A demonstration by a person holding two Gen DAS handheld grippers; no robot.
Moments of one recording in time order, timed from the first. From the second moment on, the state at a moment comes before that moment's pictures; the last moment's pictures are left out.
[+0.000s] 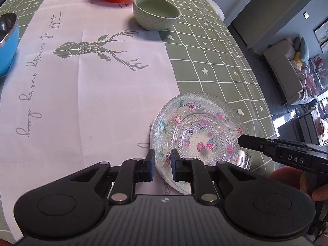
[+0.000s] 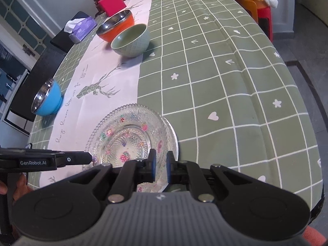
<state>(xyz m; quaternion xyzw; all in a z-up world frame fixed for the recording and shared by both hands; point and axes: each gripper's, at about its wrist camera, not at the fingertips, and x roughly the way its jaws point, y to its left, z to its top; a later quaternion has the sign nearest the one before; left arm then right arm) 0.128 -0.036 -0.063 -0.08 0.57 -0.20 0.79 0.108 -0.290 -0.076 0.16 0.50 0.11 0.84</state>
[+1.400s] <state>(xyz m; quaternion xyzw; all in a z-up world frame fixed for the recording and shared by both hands) 0.115 0.010 -0.023 -0.01 0.42 -0.17 0.89 0.124 -0.232 -0.049 0.11 0.47 0.16 0.86</state>
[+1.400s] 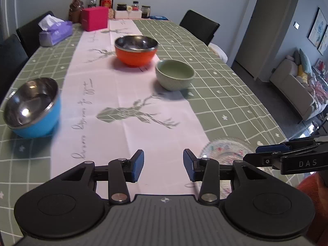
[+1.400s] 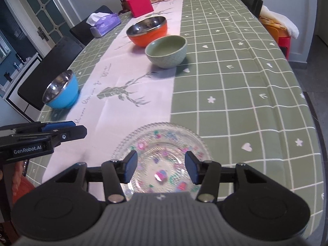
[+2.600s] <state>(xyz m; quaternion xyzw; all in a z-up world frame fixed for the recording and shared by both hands) 0.214 0.251 -0.001 -0.09 0.39 0.00 0.92 0.277 -0.002 -0.033 0.15 0.46 0.26 0.84</state>
